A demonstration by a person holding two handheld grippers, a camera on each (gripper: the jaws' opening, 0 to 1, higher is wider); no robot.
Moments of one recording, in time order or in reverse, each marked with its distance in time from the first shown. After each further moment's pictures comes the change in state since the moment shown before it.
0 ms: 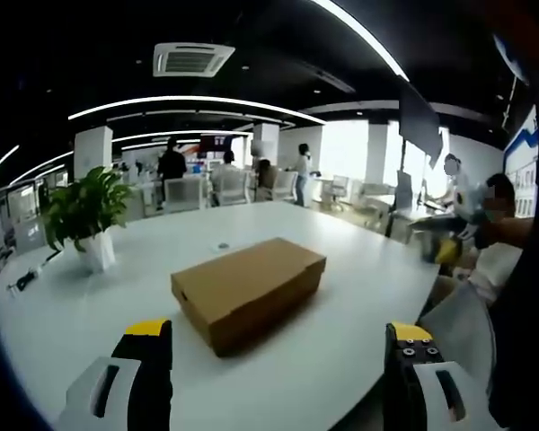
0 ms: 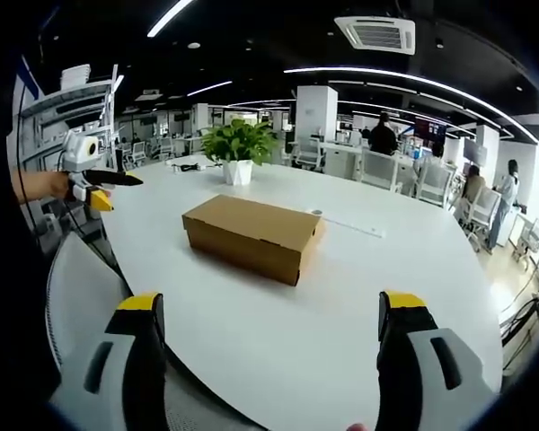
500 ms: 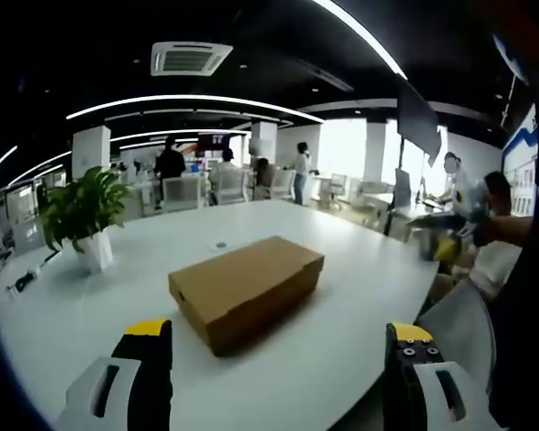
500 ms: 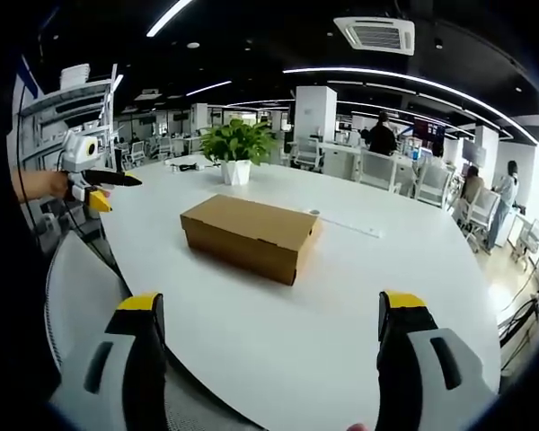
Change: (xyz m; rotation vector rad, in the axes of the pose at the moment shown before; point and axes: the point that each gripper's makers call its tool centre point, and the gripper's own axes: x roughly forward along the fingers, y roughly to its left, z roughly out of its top) left arm 0.002 -0.002 0.000 0.006 0.009 -0.005; right arm -0.002 -0.004 0.001 -0.003 -0.001 -0.005
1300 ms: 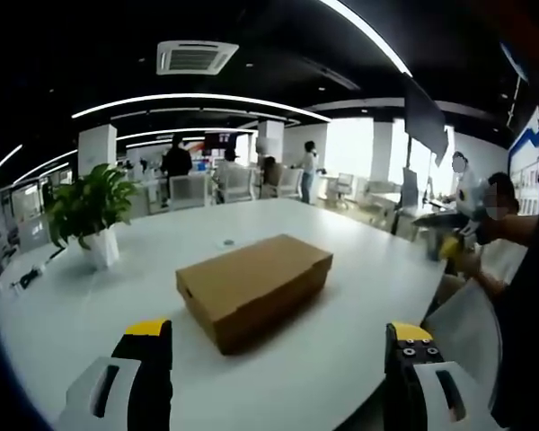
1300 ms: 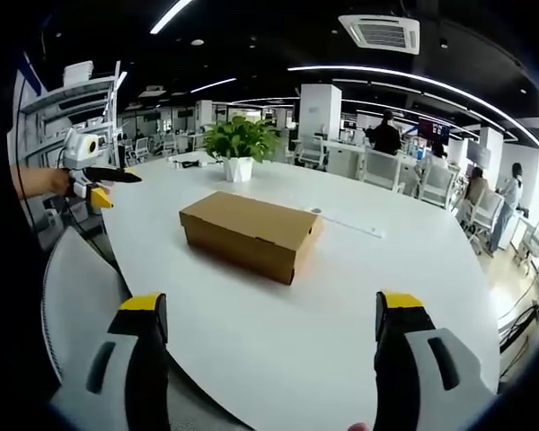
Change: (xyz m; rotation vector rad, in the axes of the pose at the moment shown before) left arm 0.002 0.010 -0.003 -0.008 0.004 0.033; right arm 0.009 -0.012 -0.003 -0.015 0.014 0.023
